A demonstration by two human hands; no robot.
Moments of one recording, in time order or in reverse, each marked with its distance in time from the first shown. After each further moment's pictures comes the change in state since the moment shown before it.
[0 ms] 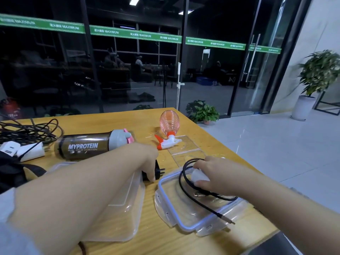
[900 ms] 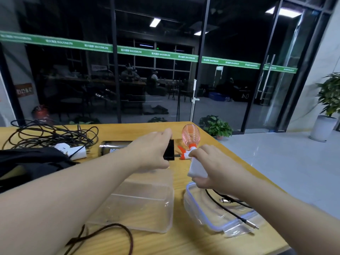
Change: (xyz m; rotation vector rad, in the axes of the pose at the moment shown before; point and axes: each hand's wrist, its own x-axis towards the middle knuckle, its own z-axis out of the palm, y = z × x) left_hand -0.084 -0.065 0.010 -0.173 0.723 0.175; right_hand -0.001 -0.073 -0.037 0.000 0.404 -0.242
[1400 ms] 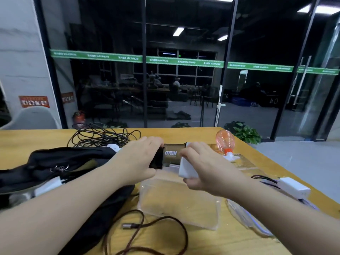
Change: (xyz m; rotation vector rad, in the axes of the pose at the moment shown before) left_hand -0.116 -0.086 -0.034 0.142 0.139 -0.018; right_hand 0.050 -0.115 -0.012 0.019 0.073 -0.209
